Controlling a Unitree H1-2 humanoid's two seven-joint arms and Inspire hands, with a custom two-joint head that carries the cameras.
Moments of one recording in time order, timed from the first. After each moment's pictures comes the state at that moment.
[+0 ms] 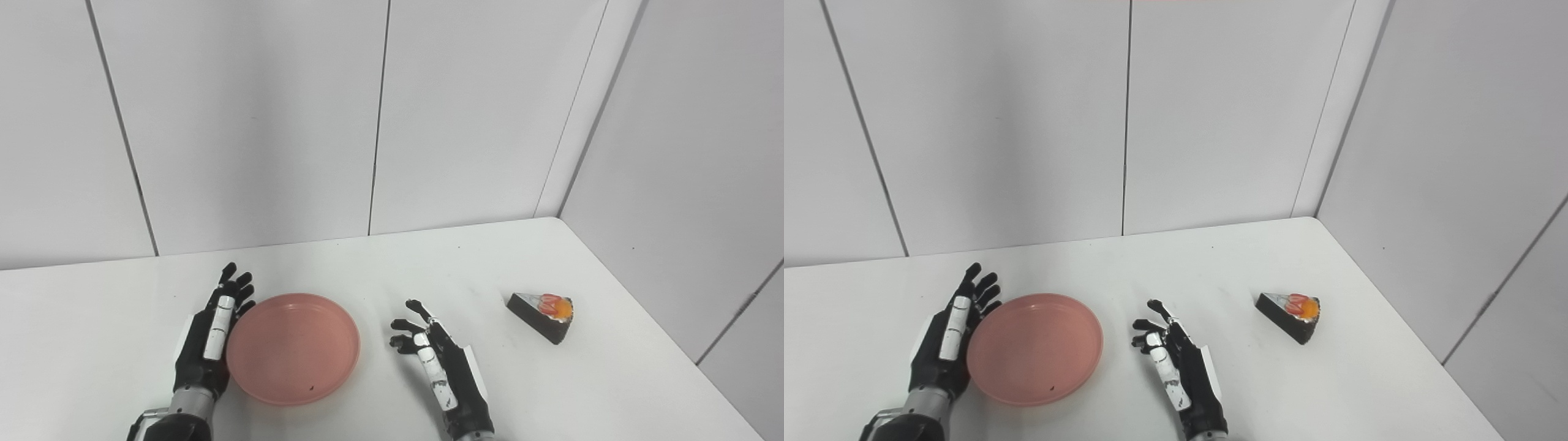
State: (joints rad) left arm -0.57 -0.05 0.01 0.62 -0.13 -0.20 -0.12; right arm -0.10 0.00 0.01 0.01 -0.14 -0.18 -0.09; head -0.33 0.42
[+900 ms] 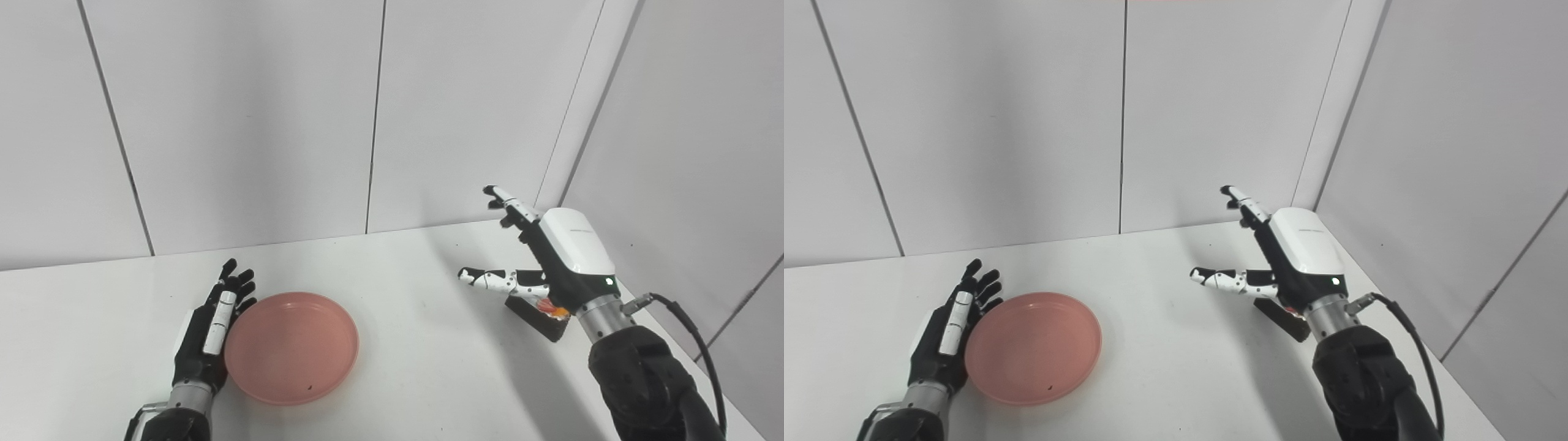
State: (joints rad) left arm -0.60 -0.05 0.02 0.66 -0.14 -0.22 -0.13; right arm -0.30 -0.52 -0.09 -0.41 -0.74 0.23 0.25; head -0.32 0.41
